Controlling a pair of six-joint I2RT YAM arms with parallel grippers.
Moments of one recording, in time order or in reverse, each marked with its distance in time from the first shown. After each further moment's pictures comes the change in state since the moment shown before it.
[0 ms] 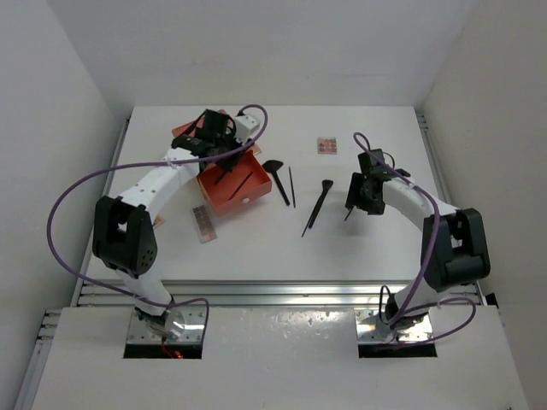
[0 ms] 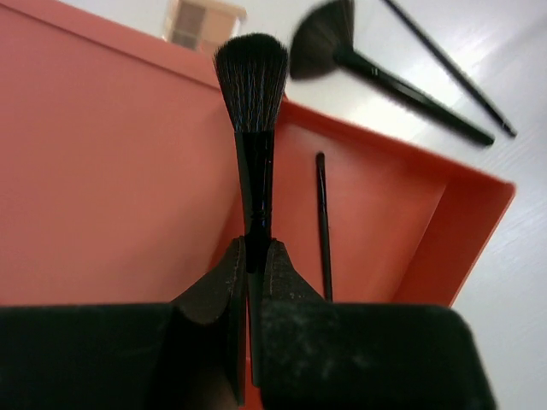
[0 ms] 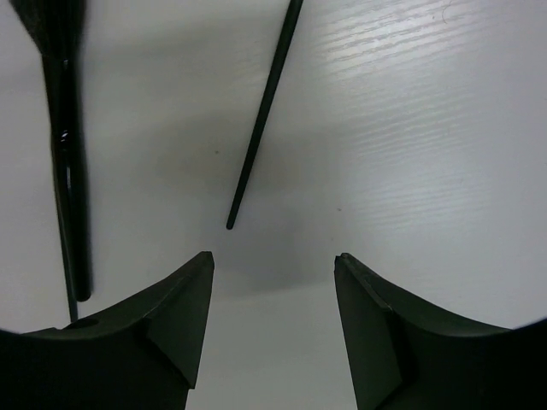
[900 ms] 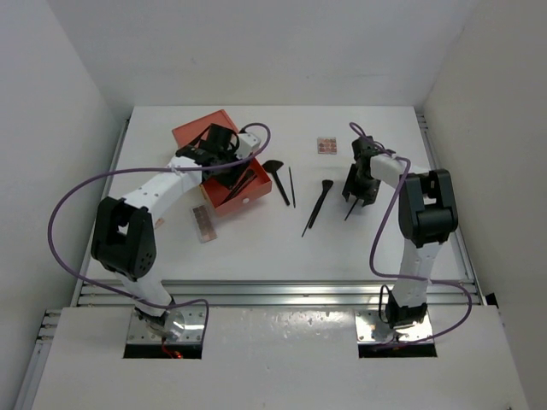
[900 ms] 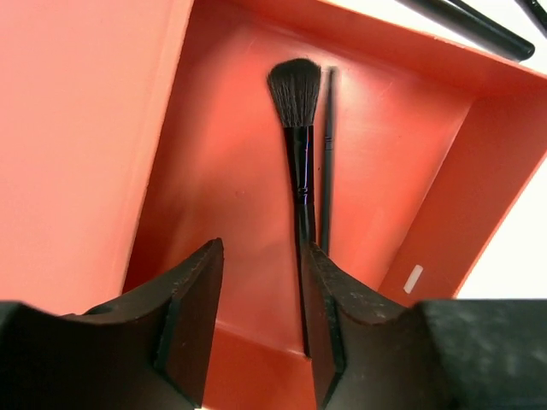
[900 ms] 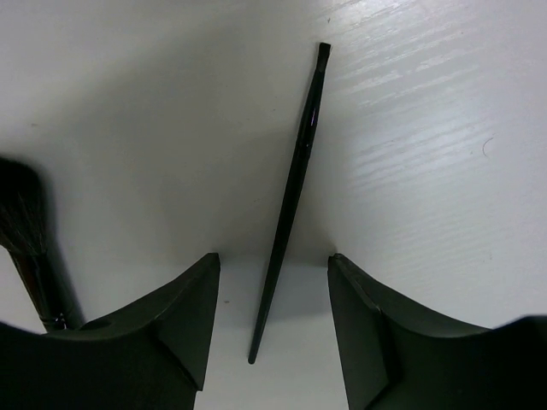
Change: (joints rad) left arm -0.029 -0.007 -0.134 -0.028 -0.067 0.035; right arm -0.065 0.417 0.312 -0.054 0.006 0.063
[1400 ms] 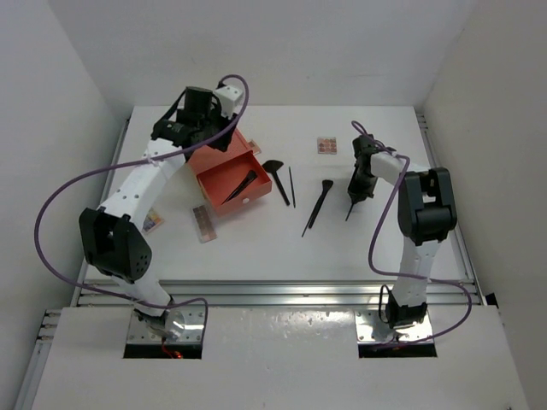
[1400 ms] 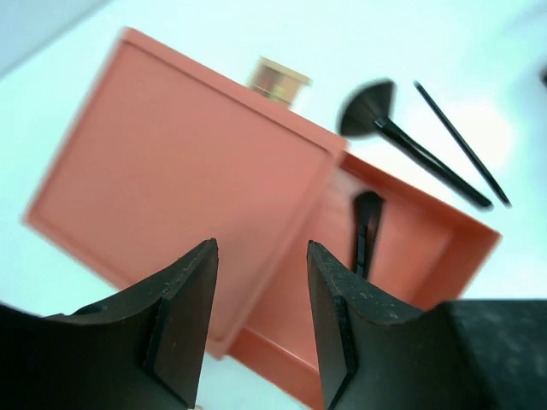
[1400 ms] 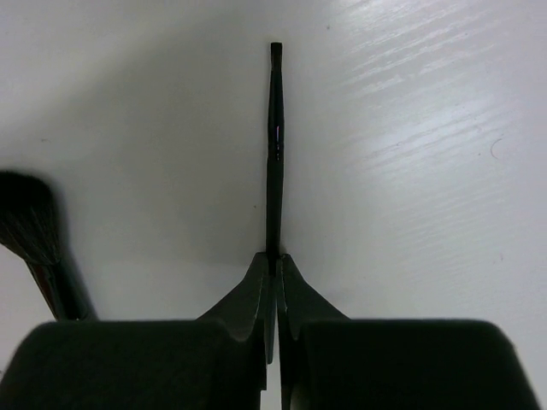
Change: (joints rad) left arm 0.061 -0.037 0.270 -0.041 0.006 -0.101; right arm -0.008 0.035 0.052 -0.042 -0.018 0.039
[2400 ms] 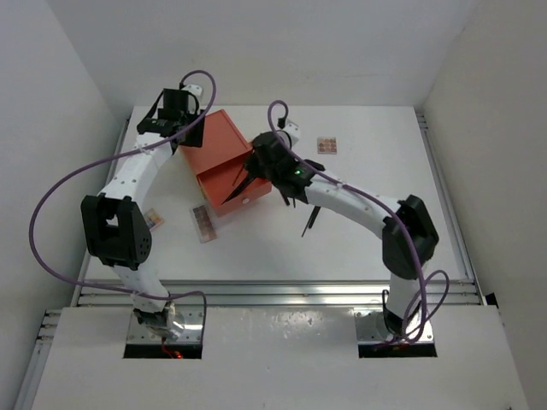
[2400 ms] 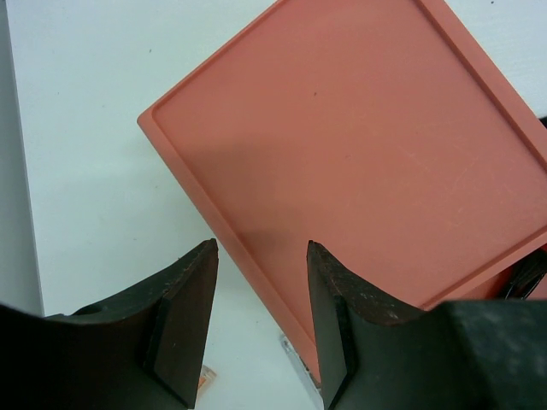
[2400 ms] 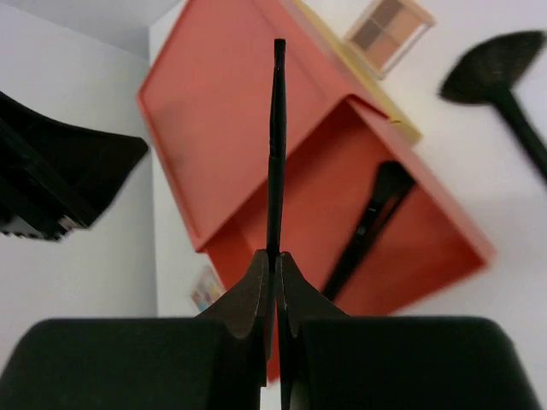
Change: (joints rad) left arm 0.188 0.097 0.012 0.026 -0.177 -0.161; right arm 0.681 -0.219 0.135 0.435 0.248 0.489
